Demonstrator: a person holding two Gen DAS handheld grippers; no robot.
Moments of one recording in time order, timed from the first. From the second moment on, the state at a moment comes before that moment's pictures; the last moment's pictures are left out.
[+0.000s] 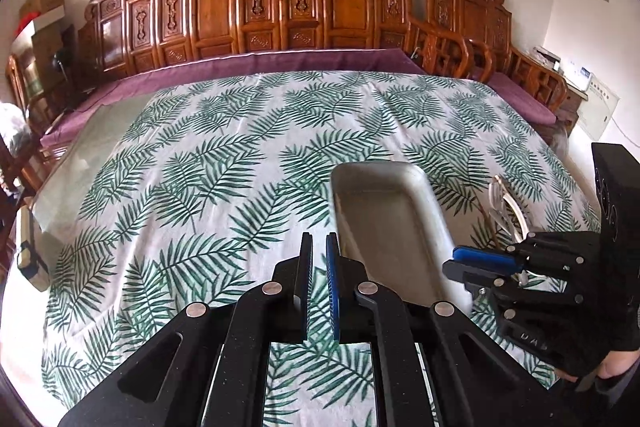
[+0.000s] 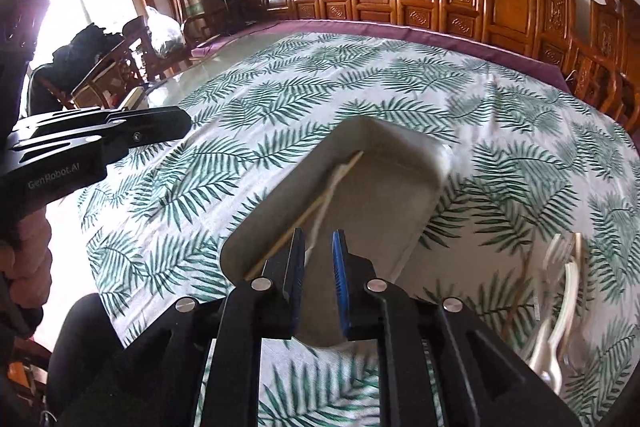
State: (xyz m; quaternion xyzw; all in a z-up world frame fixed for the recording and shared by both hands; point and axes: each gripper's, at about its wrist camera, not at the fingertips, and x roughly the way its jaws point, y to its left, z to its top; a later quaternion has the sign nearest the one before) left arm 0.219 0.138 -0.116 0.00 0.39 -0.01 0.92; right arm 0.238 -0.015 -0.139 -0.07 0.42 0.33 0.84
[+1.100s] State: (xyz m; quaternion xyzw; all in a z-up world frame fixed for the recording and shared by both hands) left arm 0.219 -0.015 -0.147 0.04 0.42 -0.12 0.90; right arm 0.297 -0.226 -0.207 -0.09 0.48 0.16 0.86
